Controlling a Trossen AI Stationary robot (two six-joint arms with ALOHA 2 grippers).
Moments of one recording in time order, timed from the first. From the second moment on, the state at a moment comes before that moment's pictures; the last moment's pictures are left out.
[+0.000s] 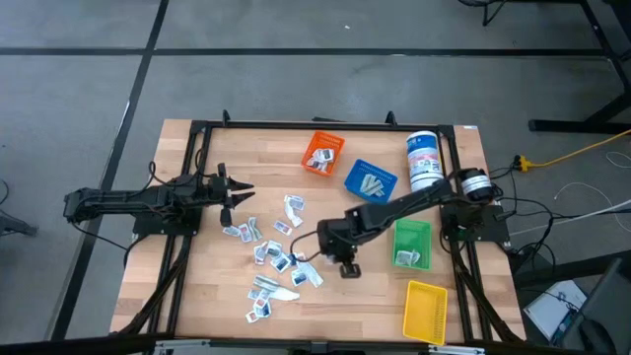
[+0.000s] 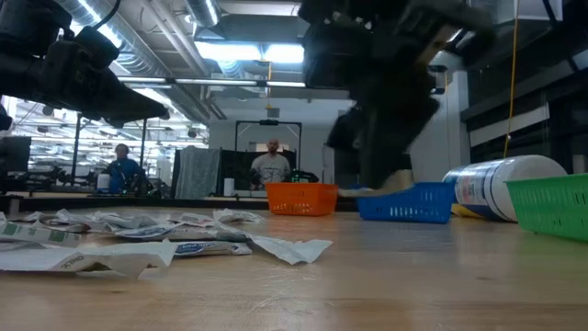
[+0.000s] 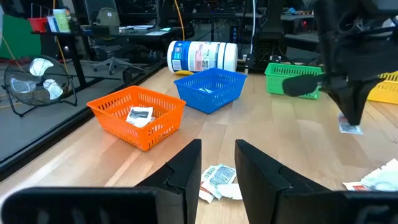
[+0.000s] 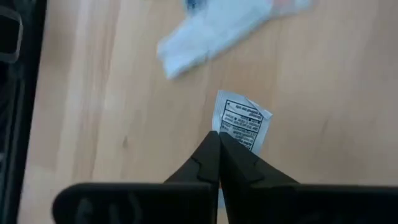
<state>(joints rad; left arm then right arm) 0.11 0.17 0.01 0.03 -0.16 -0.03 0.22 1.89 1.30 -0.55 -0.27 0.12</state>
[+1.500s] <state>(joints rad) 0.11 0.17 0.01 0.03 -0.16 -0.03 0.58 1.80 1.31 -1.02 -0.71 0.61</state>
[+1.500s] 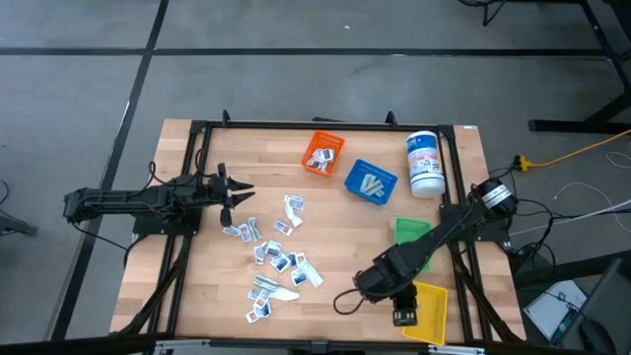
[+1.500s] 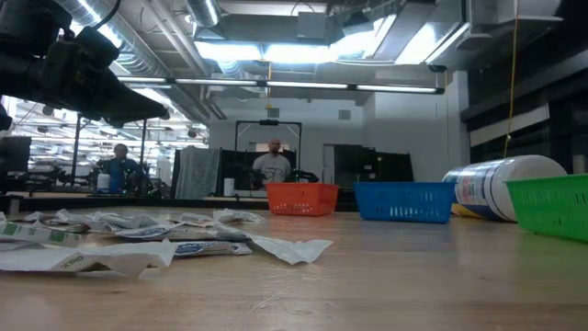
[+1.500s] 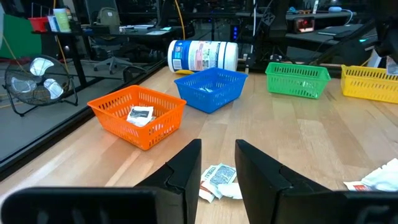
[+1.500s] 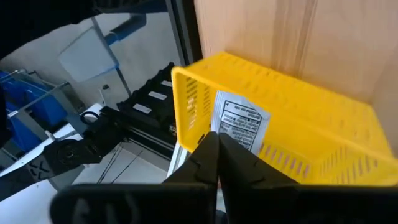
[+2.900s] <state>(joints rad) 0.11 0.17 0.01 0.03 -0.16 -0.03 0.72 1.72 1.22 -1.02 -0.43 0.82</state>
